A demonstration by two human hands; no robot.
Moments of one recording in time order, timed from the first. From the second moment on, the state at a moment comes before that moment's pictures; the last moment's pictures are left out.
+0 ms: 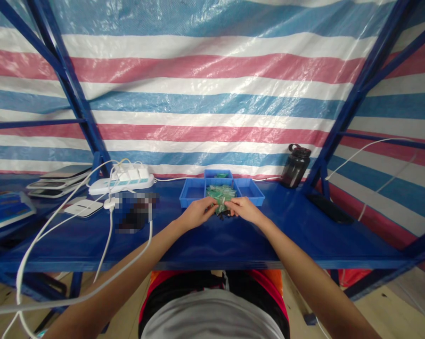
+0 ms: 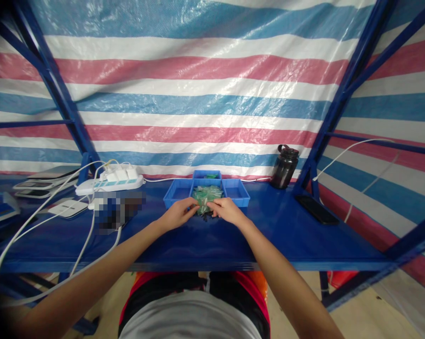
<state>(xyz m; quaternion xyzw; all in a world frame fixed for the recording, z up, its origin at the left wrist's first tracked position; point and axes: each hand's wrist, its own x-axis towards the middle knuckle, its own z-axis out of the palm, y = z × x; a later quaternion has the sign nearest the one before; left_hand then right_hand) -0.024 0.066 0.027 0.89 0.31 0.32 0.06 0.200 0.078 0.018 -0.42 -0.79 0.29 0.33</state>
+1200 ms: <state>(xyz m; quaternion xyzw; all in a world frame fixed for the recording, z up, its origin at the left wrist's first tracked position) -0.021 0.096 0.055 0.82 0.39 0.32 0.27 0.197 0.090 0.036 -0.44 -0.70 0.44 0.35</state>
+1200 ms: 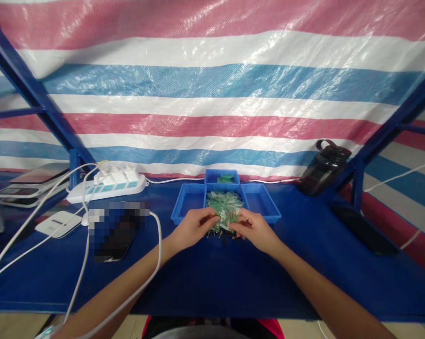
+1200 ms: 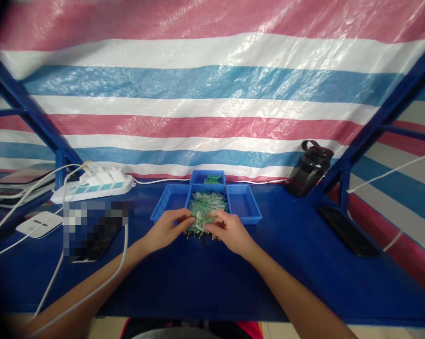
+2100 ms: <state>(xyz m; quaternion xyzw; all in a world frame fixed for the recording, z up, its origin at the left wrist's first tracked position) -0.021 0.091 0.042 0.87 0.37 0.29 0.18 0.205 0.092 0.029 -0.43 -0.75 0.35 0.35</state>
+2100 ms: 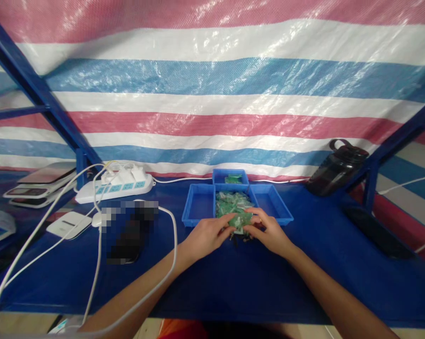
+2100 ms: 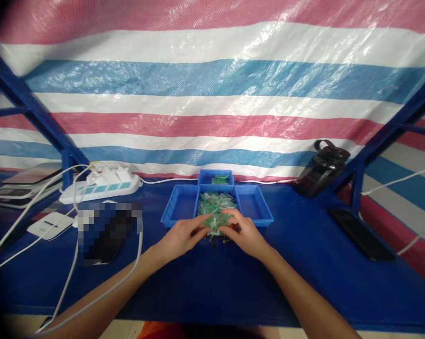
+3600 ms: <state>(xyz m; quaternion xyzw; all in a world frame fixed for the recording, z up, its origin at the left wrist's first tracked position) -0.010 0.083 0.038 0.85 0.26 0.39 0.23 0.193 0.078 0.047 -0.35 -0.64 0.54 0.42</state>
